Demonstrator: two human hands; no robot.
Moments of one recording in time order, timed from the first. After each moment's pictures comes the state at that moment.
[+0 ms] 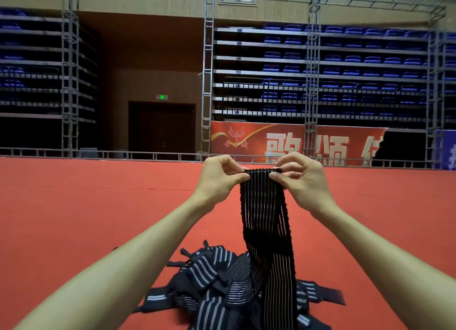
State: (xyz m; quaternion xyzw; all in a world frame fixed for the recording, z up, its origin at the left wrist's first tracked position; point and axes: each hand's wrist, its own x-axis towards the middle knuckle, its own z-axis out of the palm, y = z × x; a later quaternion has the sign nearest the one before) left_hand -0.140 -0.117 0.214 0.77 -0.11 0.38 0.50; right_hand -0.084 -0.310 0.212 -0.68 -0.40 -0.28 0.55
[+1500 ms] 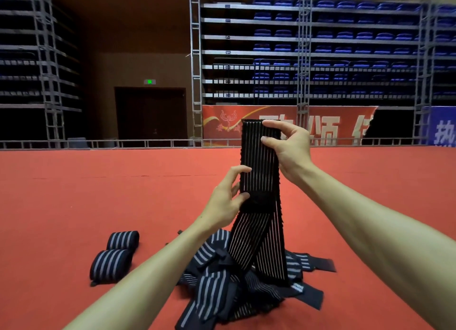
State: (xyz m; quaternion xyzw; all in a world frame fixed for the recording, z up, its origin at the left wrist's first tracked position) left_hand -0.134 -0.133 0.134 0.76 -0.22 0.25 0.56; right_hand -0.075 -0.282 0.224 -0.57 -0.32 -0.21 0.73
